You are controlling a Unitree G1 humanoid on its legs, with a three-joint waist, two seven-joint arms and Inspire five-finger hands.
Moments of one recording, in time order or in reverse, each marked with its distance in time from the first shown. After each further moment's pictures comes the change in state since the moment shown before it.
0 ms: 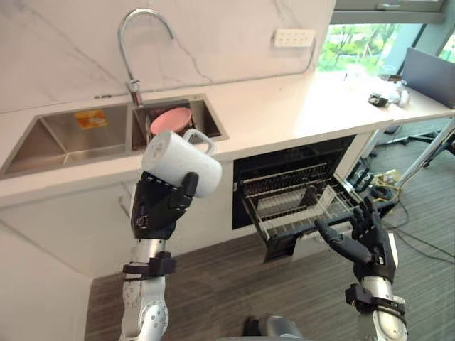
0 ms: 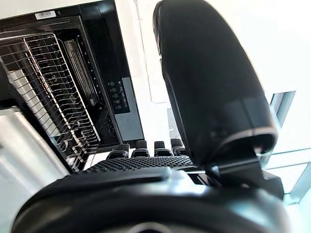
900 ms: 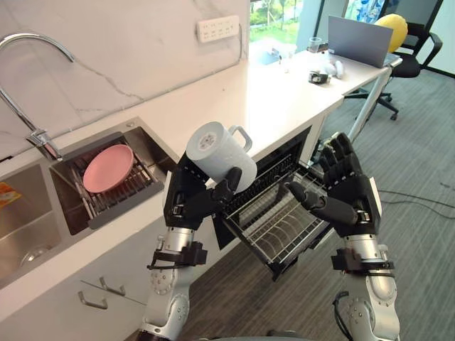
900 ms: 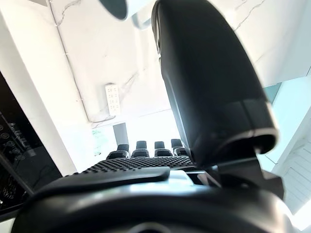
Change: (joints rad) left arm -0.102 -0.036 -0.174 0.044 0.289 -0.007 0.281; right arm -0.165 0.013 0.160 -0.278 0.100 0.059 0.156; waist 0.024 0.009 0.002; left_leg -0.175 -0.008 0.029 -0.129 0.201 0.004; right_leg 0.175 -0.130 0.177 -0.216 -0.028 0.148
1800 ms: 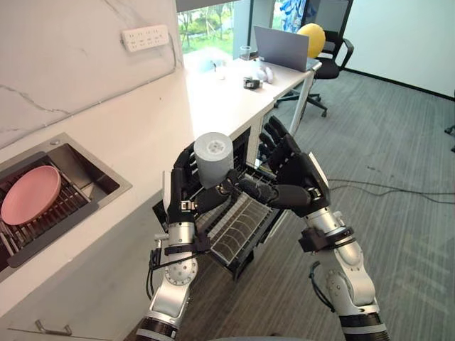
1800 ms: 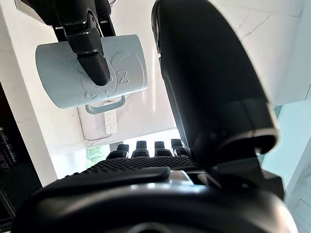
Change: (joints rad) left arm -0.060 -0.012 0.015 0.085 0.618 0.077 0.419; right arm -0.163 -0.087 0.188 0.034 0.027 0.124 0.026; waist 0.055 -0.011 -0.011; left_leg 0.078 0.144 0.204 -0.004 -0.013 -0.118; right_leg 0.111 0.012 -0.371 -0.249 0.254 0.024
